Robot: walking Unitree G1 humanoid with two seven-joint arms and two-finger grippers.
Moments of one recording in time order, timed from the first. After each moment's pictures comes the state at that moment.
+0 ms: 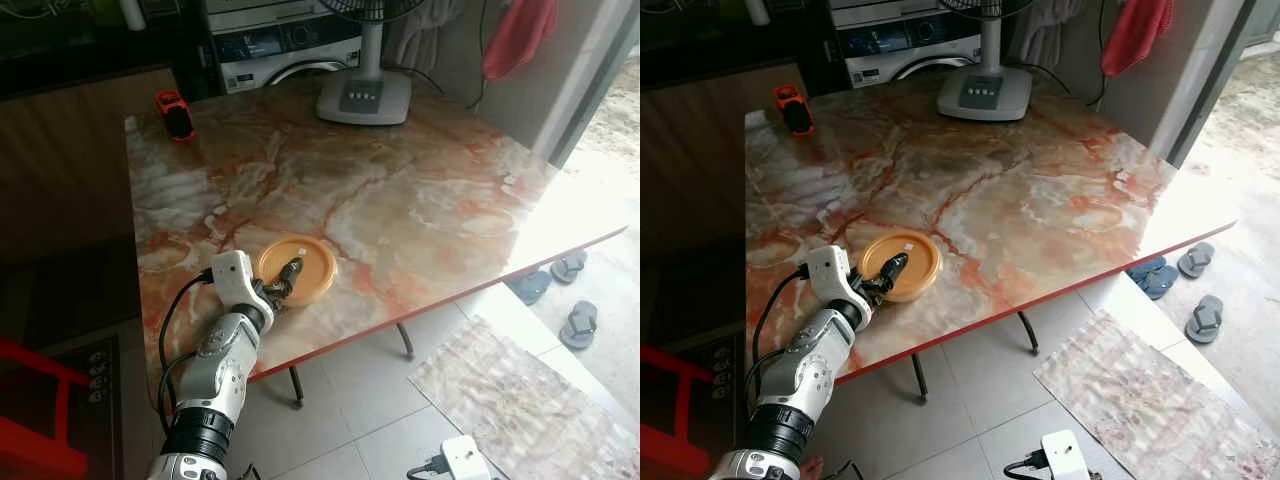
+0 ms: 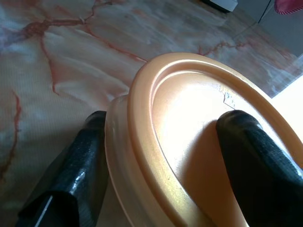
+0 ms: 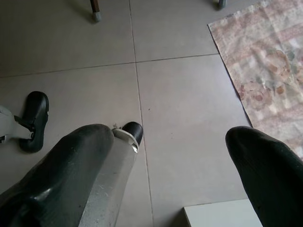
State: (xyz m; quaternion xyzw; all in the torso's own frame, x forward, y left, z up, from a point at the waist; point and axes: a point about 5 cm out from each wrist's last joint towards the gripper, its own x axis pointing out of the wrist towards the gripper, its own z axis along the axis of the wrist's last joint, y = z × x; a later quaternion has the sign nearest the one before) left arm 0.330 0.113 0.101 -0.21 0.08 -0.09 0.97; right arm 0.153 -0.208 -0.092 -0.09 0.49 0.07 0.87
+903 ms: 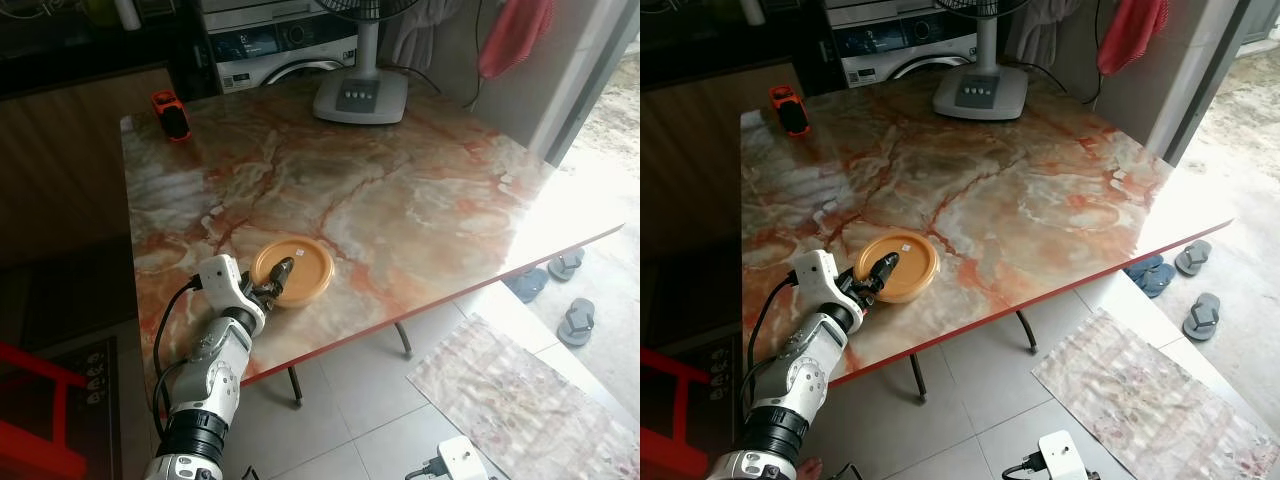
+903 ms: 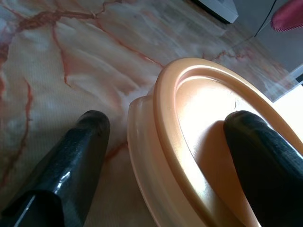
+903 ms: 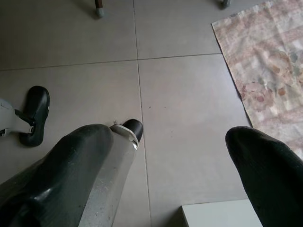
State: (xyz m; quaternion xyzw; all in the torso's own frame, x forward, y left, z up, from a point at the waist) left arm 0.328 0.126 0.092 -0.25 0.07 -0.08 0.96; right arm 0.153 -0.208 -0.092 -0.10 0.49 0.09 0.86
